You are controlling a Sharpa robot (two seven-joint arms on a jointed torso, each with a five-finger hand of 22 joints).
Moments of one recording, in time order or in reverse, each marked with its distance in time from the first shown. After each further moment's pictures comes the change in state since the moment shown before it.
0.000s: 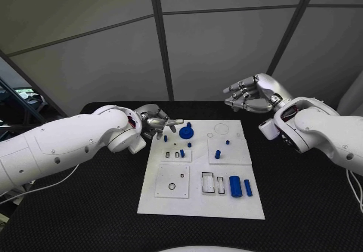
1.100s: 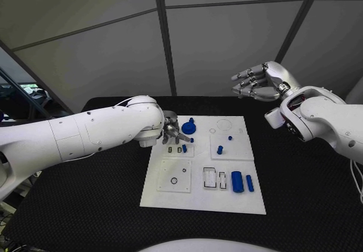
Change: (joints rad) left arm 0.088 0.206 -0.139 -0.150 -0.257 0.272 -0.242; left_hand 0.024 0.008 -0.049 0.000 0.000 -0.034 -0.009 0.058 0.118 -0.026 -0.002 0.000 0.008 0.000 0.000 -0.004 0.015 0.000 -0.002 0.002 0.018 0.035; right arm 0.016 0.036 0.001 -0.083 0.019 0.008 0.030; right_hand -0.009 -0.009 0.003 -0.009 0.052 -0.014 0.015 -0.024 -0.001 0.002 0.016 -0.086 -0.115 0.003 0.025 -0.168 -0.057 0.000 -0.009 0.022 -0.091 -0.054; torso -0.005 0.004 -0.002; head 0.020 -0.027
